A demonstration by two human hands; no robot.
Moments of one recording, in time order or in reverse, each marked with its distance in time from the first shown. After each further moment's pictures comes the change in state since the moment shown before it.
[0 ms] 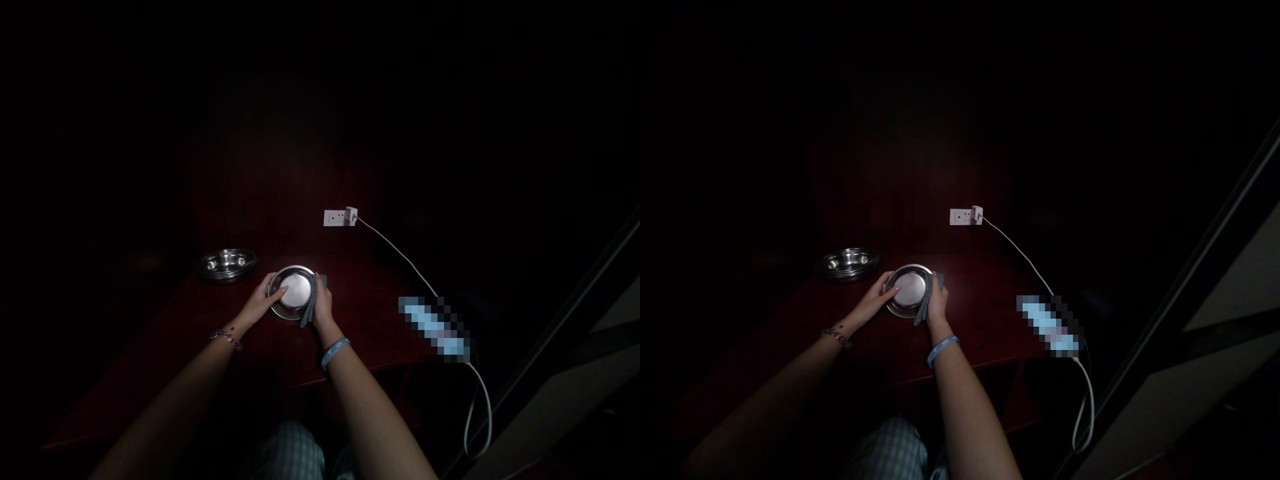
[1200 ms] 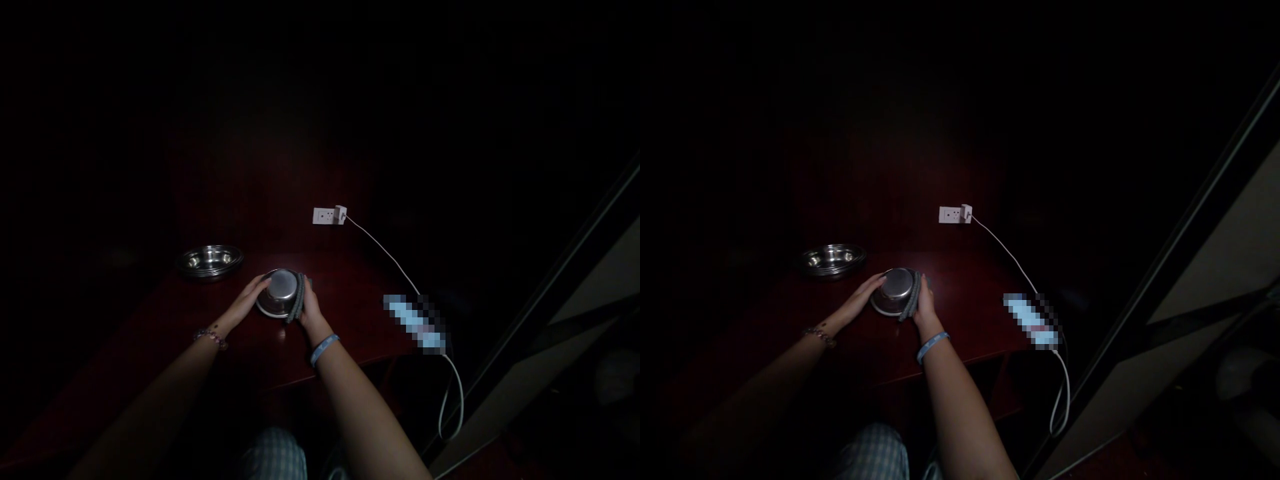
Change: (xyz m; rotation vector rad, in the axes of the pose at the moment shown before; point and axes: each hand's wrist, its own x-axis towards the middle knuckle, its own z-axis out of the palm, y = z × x) left_hand 0.008 -0.014 0.005 -0.123 0.099 -0.121; right_hand 0.016 0.018 -0.009 0.011 -0.109 0.163
